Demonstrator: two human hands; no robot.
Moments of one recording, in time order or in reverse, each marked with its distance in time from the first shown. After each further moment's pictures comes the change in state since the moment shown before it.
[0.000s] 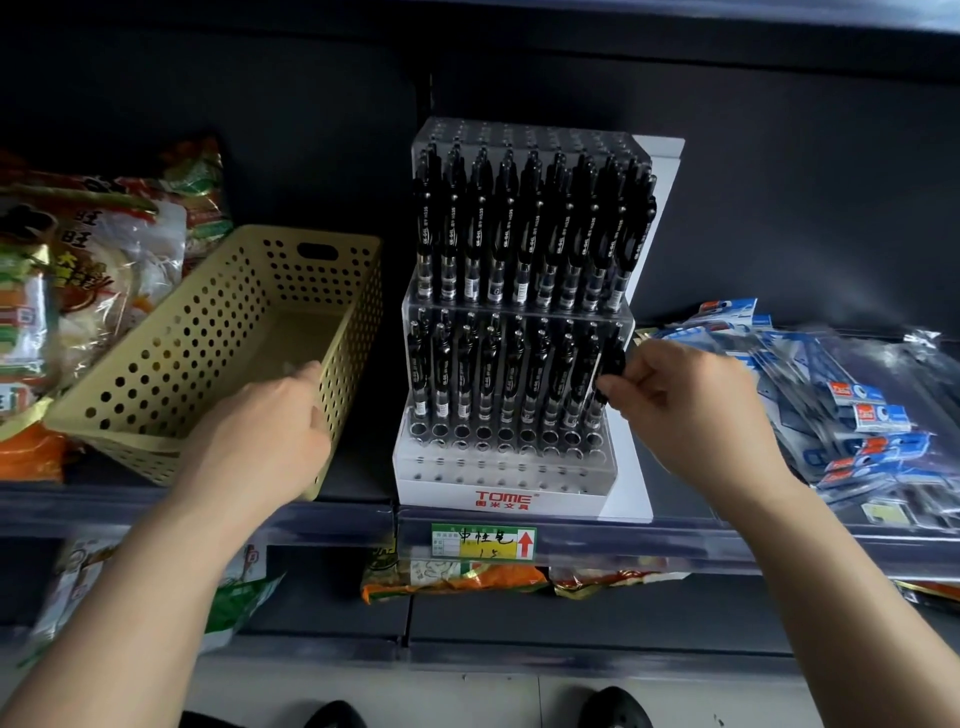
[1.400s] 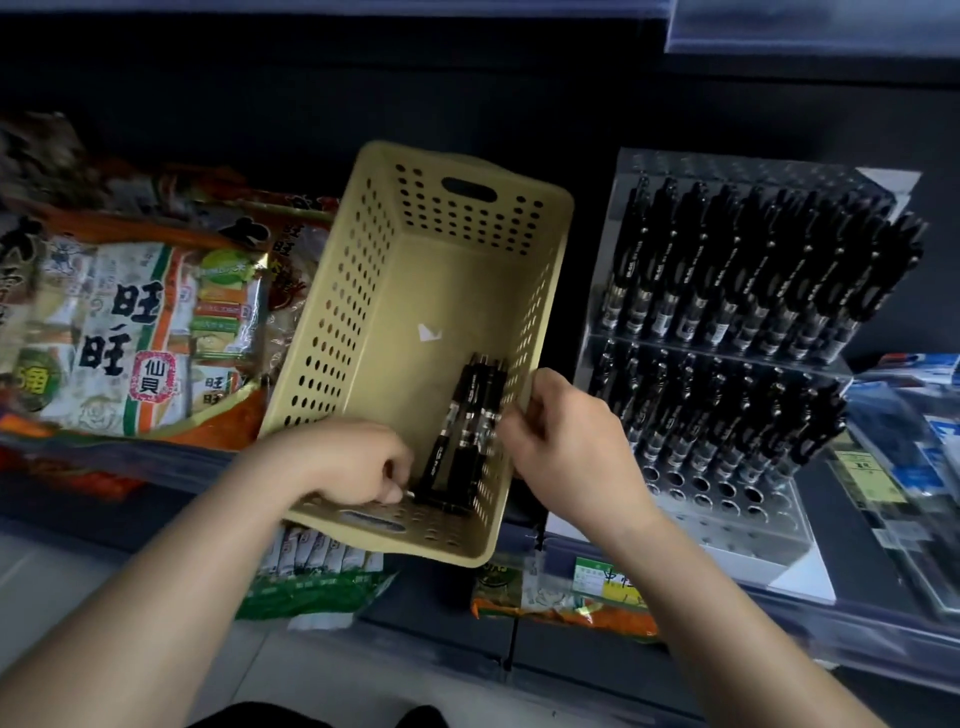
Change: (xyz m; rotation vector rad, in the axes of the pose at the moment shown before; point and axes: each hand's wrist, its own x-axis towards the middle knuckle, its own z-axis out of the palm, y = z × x) left_hand 0.022 -0.079 -0.022 0.285 -0.772 0.127; right_hand 0.007 -0.160 0.102 0.339 -0.342 -0.048
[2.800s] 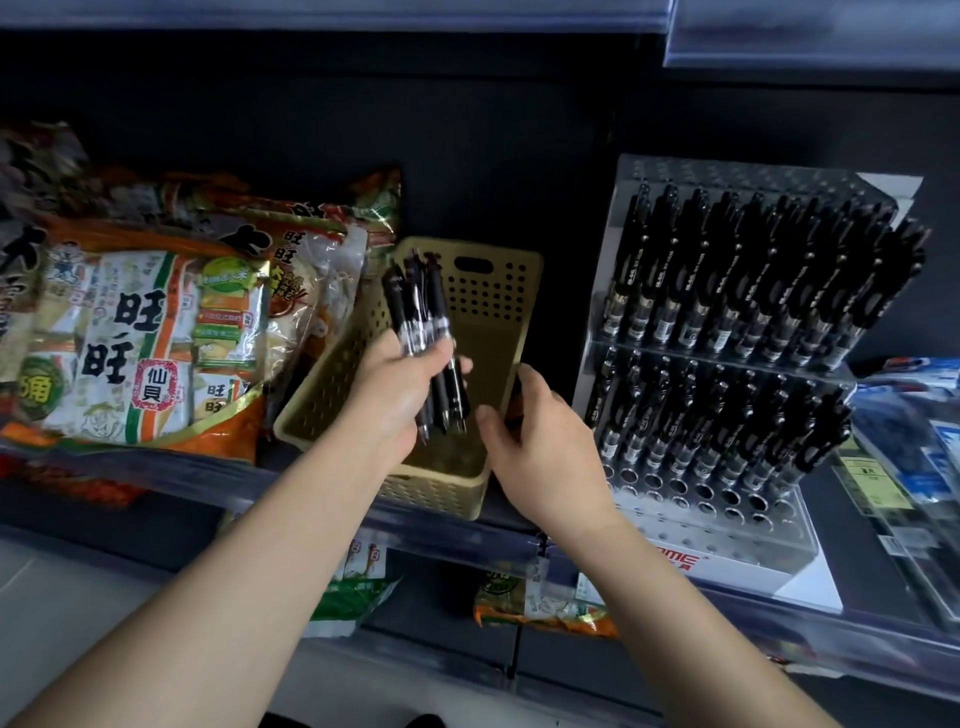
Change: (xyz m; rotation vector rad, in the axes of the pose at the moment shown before) left_hand 0.016 0.045 -0.027 -1.900 0.697 0.054; right_hand 0.007 -0.001 0.024 0.051 0.069 0.016
